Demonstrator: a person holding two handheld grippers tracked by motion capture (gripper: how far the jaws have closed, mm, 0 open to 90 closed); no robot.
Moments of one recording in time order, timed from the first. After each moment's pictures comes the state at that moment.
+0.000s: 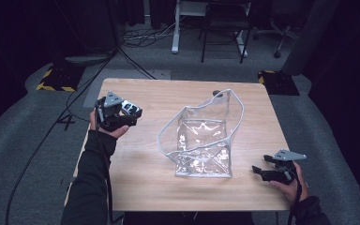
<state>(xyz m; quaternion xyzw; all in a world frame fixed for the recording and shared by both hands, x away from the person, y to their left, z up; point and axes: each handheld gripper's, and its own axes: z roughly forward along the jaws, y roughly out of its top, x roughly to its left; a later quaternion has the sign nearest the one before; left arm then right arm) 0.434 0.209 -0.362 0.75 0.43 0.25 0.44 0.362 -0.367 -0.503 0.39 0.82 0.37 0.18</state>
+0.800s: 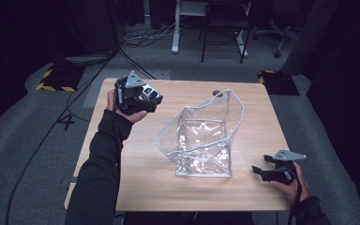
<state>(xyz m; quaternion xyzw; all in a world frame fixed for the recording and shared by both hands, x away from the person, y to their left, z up) 0.446 0.152 -0.303 0.79 0.35 0.24 0.44 0.362 -0.367 -0.503 0.39 0.82 0.37 0.18</state>
